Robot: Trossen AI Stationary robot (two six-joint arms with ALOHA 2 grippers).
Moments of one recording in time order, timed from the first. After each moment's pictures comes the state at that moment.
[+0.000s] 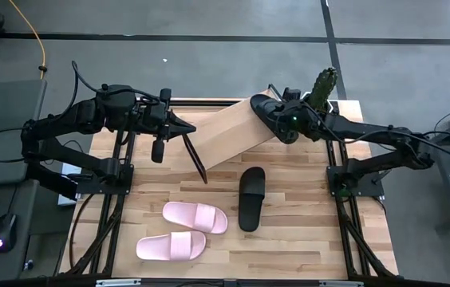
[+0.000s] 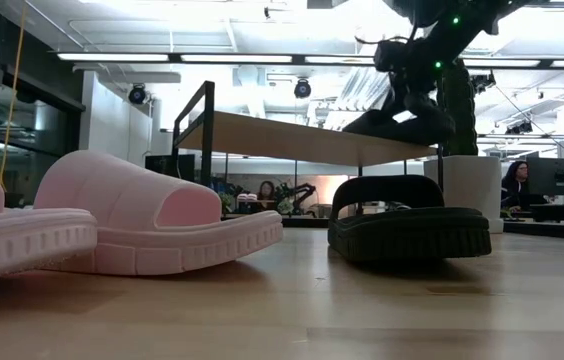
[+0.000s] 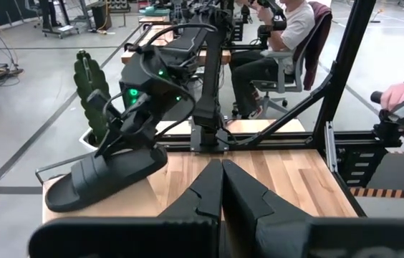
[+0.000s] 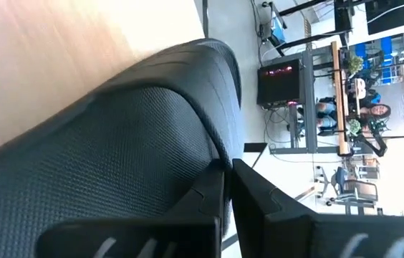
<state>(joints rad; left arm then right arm) 0.20 1.11 1.45 -0.58 0.08 0.05 -0.40 1.20 0.88 -0.31 0.54 -0.87</state>
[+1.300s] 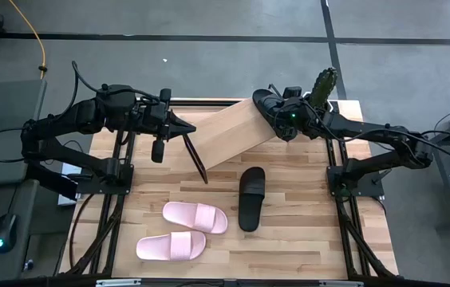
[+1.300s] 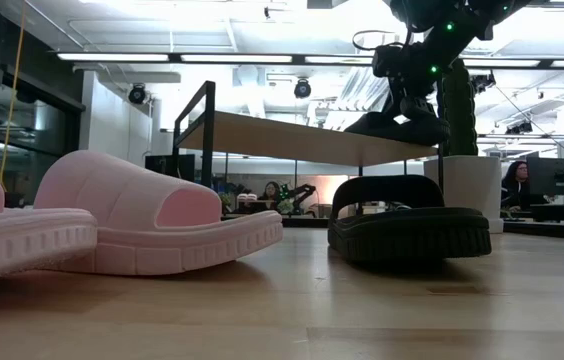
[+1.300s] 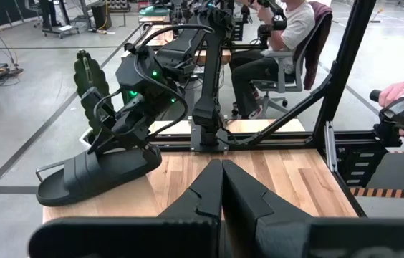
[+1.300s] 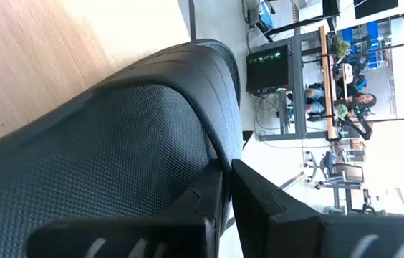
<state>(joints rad) 0.20 1.11 1.45 -0.58 0.08 0.05 -0.43 1.22 0.88 -0.27 0.59 -0.88</state>
